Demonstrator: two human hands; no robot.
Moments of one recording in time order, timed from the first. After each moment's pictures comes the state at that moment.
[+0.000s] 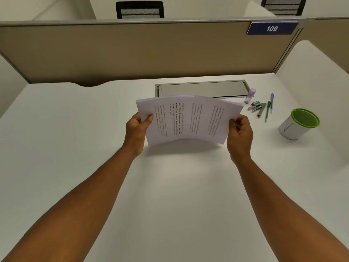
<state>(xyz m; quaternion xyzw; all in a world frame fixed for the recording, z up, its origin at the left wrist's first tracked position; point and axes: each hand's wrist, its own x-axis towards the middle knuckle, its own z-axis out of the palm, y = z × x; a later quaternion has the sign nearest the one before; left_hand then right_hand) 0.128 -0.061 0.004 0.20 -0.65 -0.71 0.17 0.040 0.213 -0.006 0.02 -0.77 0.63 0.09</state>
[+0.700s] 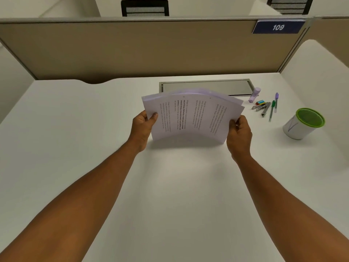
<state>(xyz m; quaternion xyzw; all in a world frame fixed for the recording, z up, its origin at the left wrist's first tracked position) 0.128 -0.064 0.004 0.21 -0.66 -0.70 0.15 0.038 0.207 -0.015 0.03 -0.80 0.59 0.06</state>
